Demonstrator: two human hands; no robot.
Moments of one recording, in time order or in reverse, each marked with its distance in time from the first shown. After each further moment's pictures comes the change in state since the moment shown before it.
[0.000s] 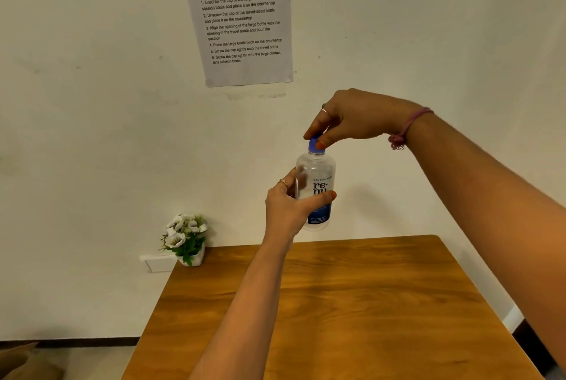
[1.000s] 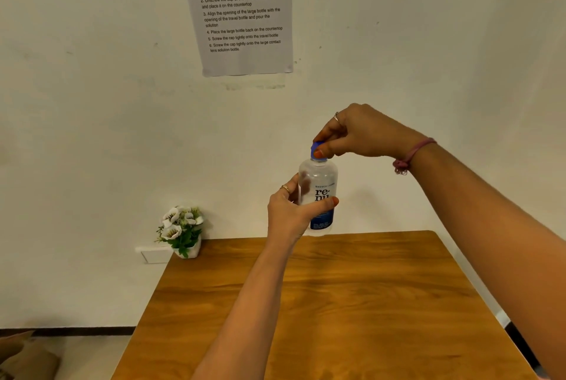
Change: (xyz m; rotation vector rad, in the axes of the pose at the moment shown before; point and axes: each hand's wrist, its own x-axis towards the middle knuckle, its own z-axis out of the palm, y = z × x) left_hand -0.005 -0.019 0.007 -0.005 0.005 -0.041; right_hand -0.008 0.021 0.037 0.236 0.134 0.116
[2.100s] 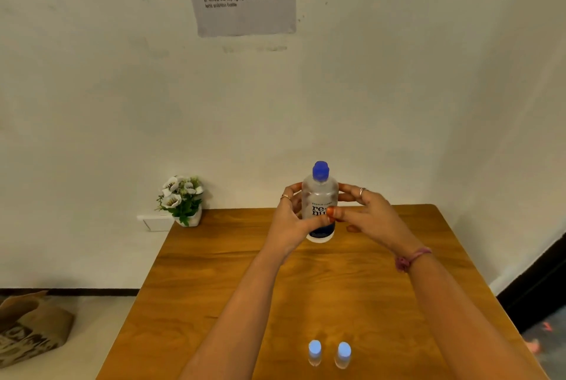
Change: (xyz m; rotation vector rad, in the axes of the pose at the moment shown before) left_hand -0.027 -0.067 -0.008 -0.025 -0.194 -0.139; right_hand -0.094 0.063 0.143 0.639 0.110 0.356
